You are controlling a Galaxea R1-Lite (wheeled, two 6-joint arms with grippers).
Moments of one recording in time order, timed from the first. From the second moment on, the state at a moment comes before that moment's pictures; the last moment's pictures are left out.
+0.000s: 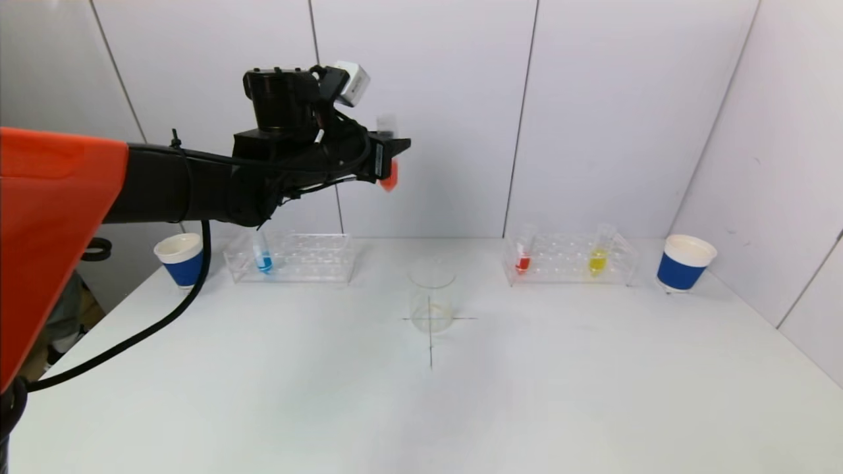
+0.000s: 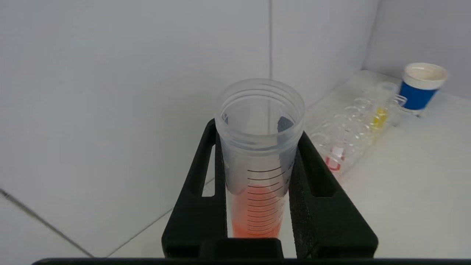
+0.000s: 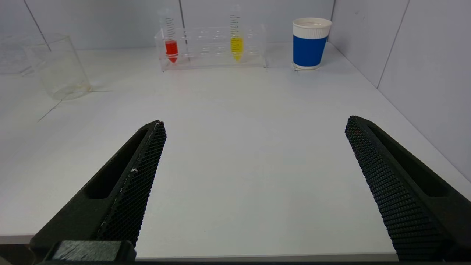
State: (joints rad) left arm -0.39 2.08 -1.68 -0.44 -0.37 0.11; right arm 0.00 0.00 0.00 -0.01 -0.02 0.05
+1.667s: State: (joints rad) left arm -0.35 2.32 -1.67 -0.43 -0.91 1.36; right arm 0.00 0.00 0.00 -0.01 -0.02 0.05
